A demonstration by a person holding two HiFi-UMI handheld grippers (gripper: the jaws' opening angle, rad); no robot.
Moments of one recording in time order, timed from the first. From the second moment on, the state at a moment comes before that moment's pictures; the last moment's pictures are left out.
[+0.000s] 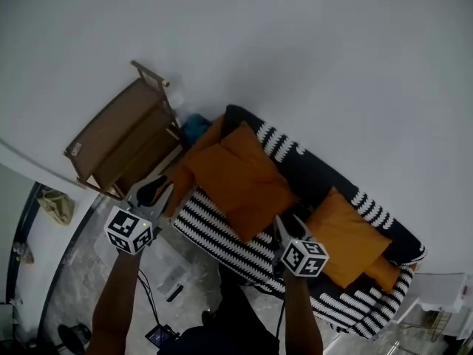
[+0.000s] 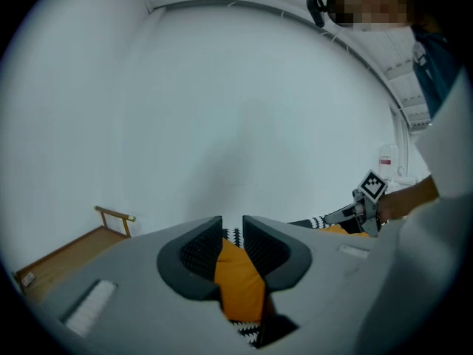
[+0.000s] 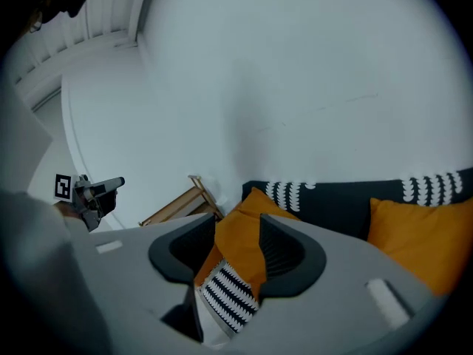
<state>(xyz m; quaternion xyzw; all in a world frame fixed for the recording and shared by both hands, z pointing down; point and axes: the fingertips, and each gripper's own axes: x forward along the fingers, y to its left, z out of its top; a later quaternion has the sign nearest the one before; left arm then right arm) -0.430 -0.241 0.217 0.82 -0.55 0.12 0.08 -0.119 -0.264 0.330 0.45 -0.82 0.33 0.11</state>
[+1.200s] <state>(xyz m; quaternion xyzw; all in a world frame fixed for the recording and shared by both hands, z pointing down) -0.413 -0.473 0.601 0.77 -0.54 0.32 0.14 -0.064 -0.351 0.752 0.52 -0.55 0.65 0.06</state>
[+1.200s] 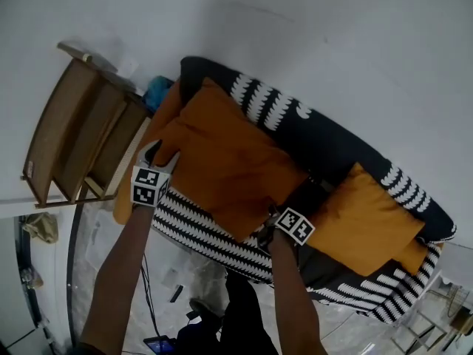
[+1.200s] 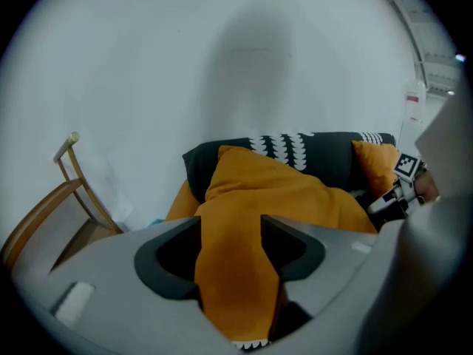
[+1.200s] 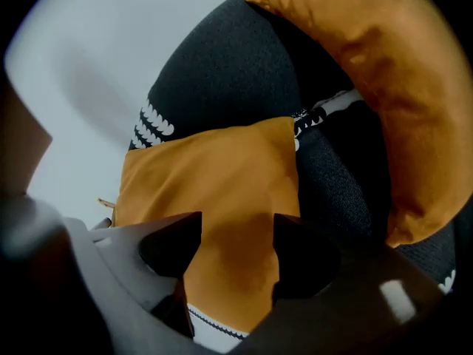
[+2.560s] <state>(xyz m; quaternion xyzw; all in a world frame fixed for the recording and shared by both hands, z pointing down) -0.535 -0.295 0.523 0.72 -0.62 0.20 0.24 -0.162 -0.384 0.534 0.48 -0.79 0.36 0.15</state>
